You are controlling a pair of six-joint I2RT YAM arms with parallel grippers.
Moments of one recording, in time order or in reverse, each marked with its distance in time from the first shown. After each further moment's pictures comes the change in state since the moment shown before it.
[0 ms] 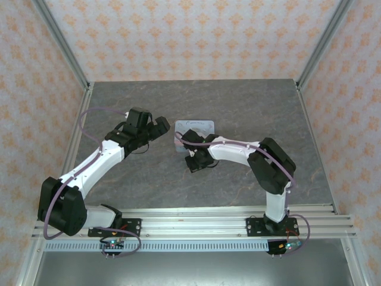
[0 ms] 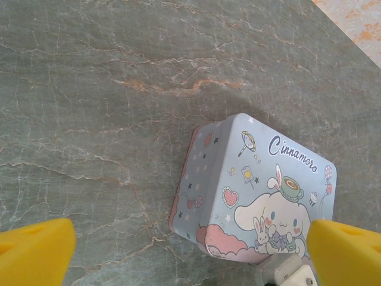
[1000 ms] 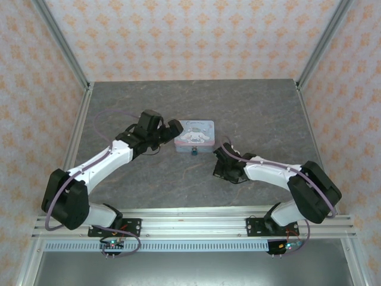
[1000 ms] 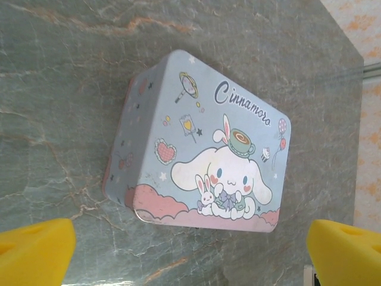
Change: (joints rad) left arm -0.110 0.068 -0.006 0.104 0.100 -0.111; right arm -0.130 -0.449 -0.556 0.243 0.084 0.622
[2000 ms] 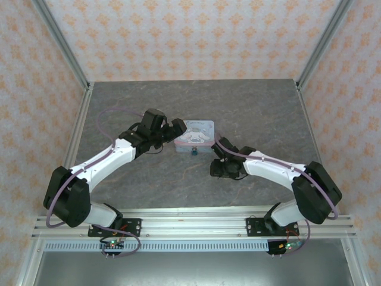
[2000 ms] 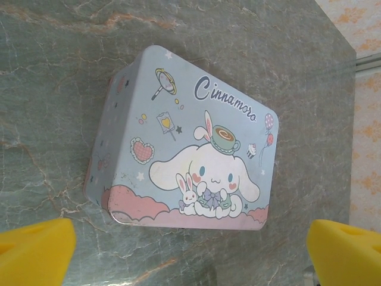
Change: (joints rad) left arm -0.026 0.021 0.032 0.003 -0.008 0.007; right arm 0.013 -0.003 0.128 -0.208 -0.062 -0.282
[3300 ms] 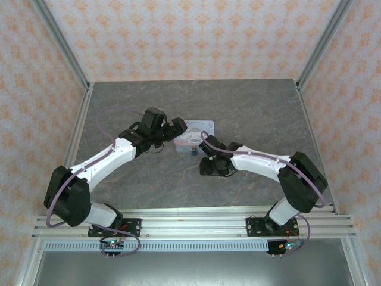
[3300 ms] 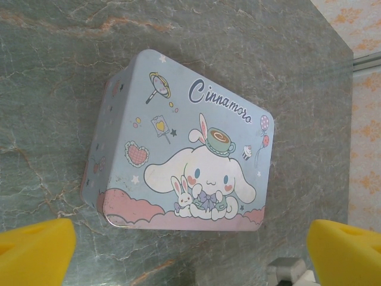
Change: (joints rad) left arm 0.000 0.005 0.014 -0.003 0.000 0.005; right arm 0.068 0.137 0.142 0.000 -0.014 -0.014
